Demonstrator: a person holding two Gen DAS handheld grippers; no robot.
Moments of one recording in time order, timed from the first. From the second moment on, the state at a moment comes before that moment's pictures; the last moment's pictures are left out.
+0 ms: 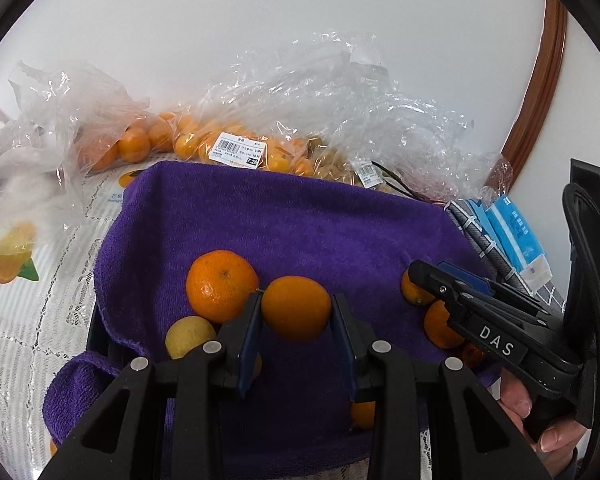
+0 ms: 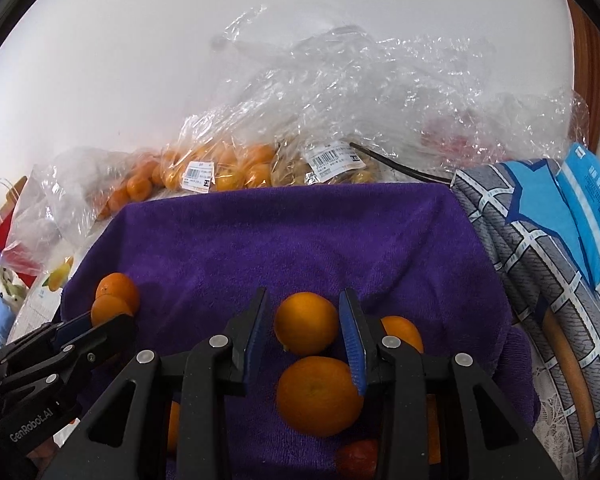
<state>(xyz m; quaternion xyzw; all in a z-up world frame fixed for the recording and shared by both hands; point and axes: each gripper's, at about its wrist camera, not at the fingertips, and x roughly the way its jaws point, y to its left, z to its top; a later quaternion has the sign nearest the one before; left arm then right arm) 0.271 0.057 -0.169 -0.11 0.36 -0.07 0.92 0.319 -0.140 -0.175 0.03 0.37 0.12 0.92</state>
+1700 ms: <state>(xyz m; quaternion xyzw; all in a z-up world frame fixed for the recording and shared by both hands) 0.051 0.007 -0.029 -0.03 0.30 0.00 0.95 0.025 -0.180 -0.021 0.03 0.30 0.01 0.95</state>
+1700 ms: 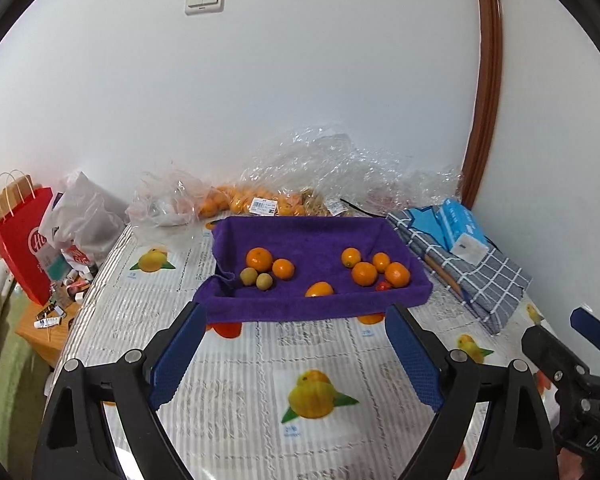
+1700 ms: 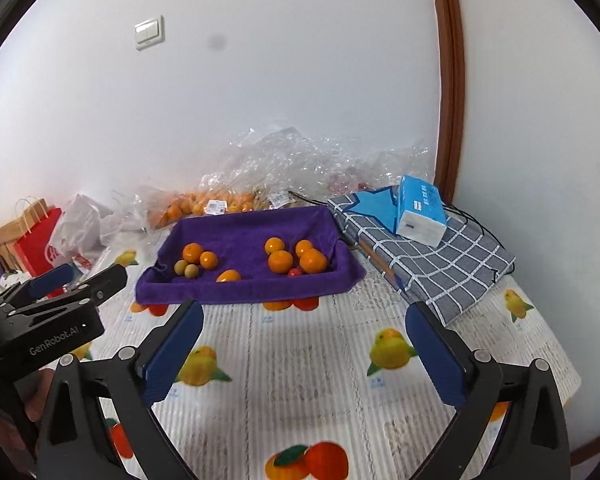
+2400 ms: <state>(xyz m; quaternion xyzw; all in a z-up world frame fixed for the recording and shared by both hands) 0.032 0.001 -0.017 -0.04 0.28 0.01 0.96 0.005 -0.198 -0.019 0.05 0.30 -0.02 0.95</state>
